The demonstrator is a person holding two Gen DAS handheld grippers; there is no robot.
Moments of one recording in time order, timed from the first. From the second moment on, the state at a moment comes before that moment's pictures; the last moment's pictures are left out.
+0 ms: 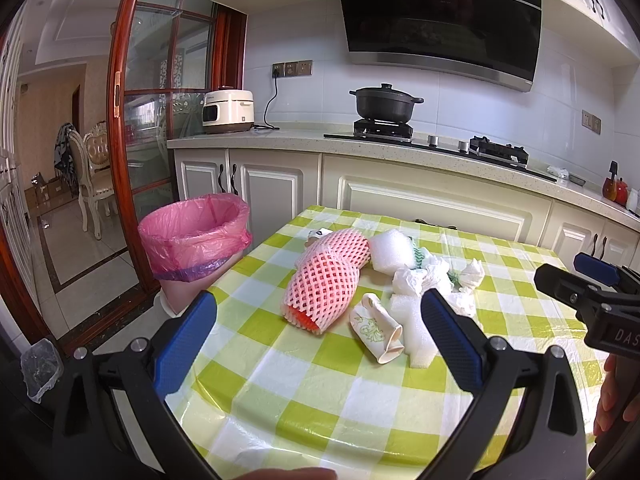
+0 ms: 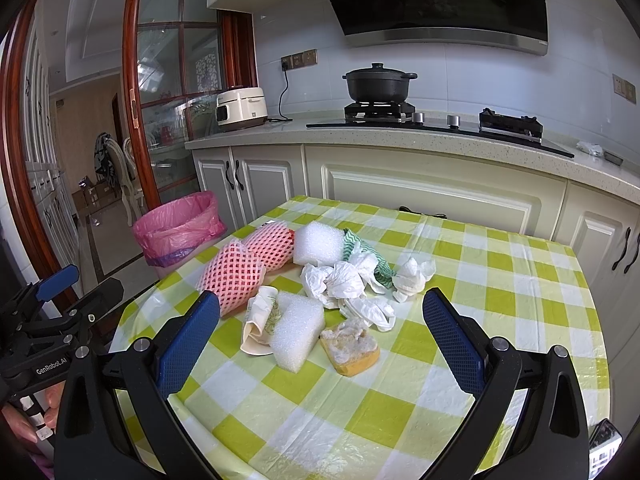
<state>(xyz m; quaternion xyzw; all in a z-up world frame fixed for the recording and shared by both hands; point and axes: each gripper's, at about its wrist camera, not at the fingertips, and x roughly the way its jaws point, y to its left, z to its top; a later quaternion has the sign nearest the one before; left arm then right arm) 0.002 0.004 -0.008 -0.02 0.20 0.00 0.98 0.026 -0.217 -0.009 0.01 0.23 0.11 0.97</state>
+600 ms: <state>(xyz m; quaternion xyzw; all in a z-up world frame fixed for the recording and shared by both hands) 0.002 0.002 -0.008 -0.02 0.20 0.00 0.98 0.025 -0.217 -0.009 0.01 0.23 0.11 0.97</state>
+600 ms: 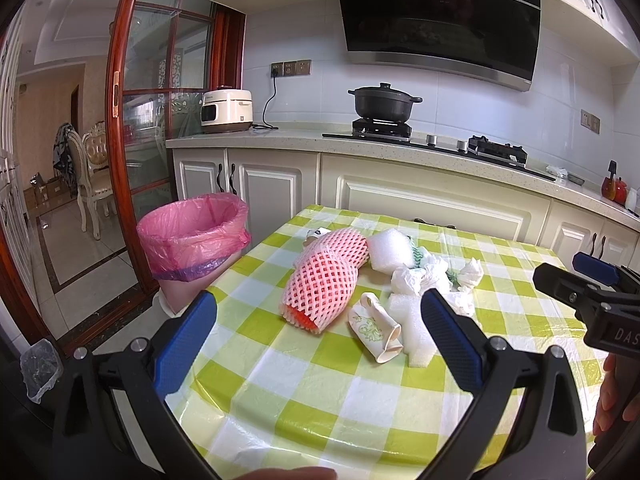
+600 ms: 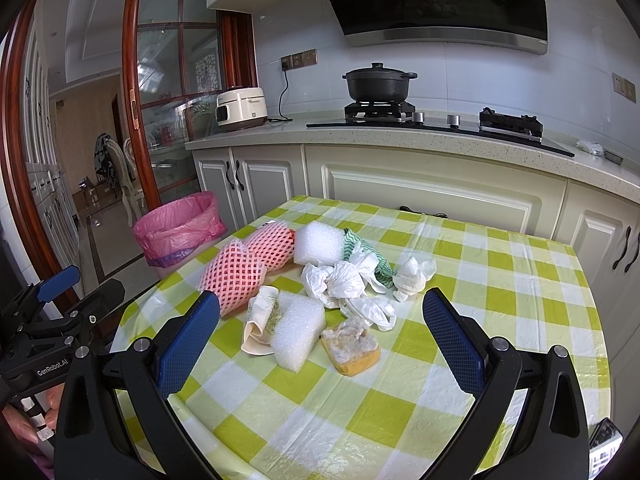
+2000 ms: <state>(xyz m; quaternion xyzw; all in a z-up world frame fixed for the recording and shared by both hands) 0.128 0.066 -0.072 -0.01 0.33 0.02 0.94 0.122 -0.161 -0.097 0.01 0.36 0.13 0.92</state>
